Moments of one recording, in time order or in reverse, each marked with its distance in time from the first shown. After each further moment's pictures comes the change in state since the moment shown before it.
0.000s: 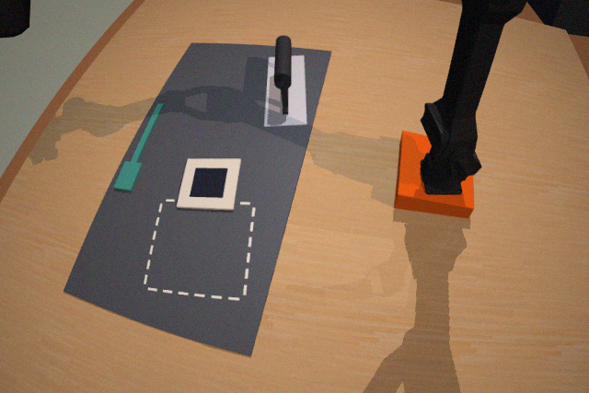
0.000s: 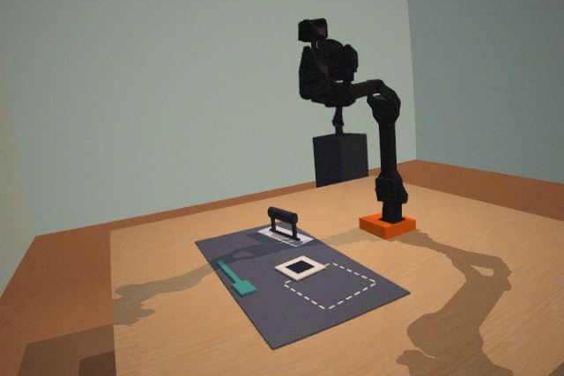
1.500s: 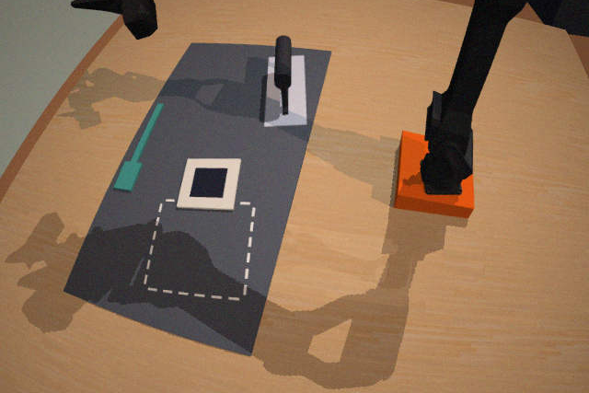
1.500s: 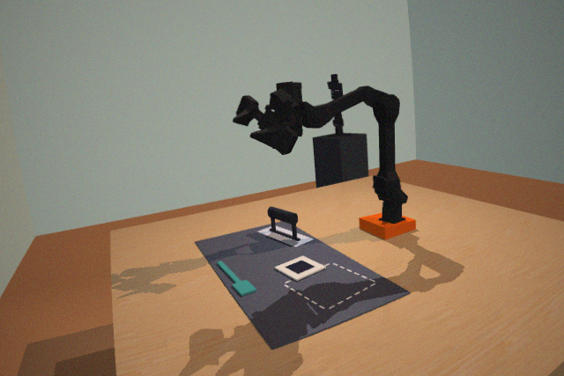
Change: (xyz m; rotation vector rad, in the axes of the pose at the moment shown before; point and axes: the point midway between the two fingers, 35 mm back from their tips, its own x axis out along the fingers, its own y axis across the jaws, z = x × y) arm -0.164 0.089 -0.172 0.774 0.612 0.235
